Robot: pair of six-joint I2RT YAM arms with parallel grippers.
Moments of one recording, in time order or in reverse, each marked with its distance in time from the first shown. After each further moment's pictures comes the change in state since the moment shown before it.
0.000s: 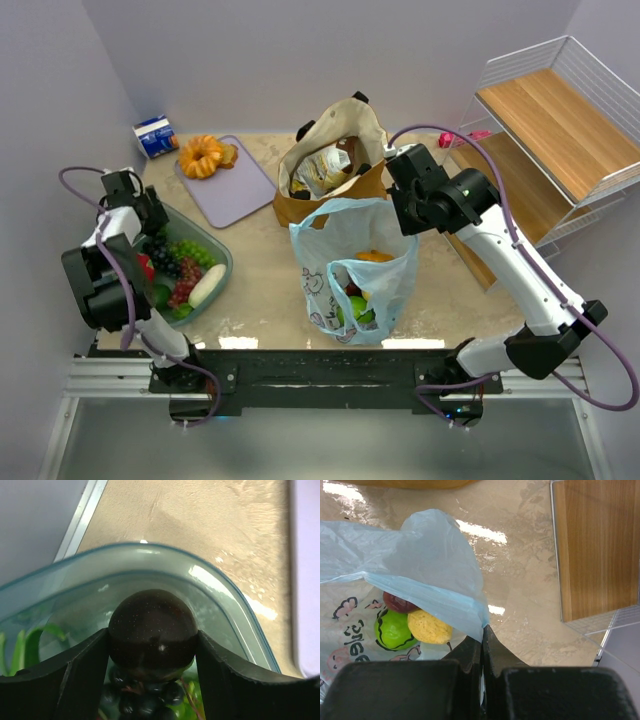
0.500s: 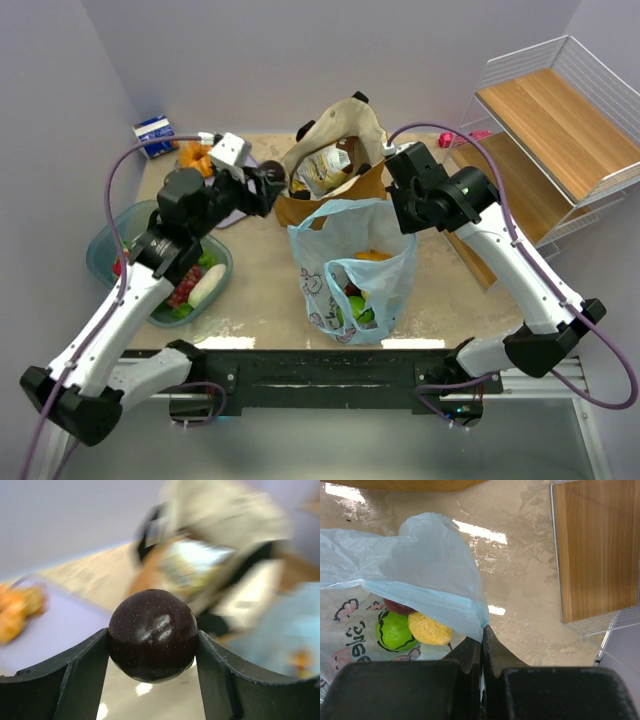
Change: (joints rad) left arm -0.769 -0.676 0.000 0.031 0.128 0.023; right arm 0.000 0.011 0.017 -0.003 0.000 0.001
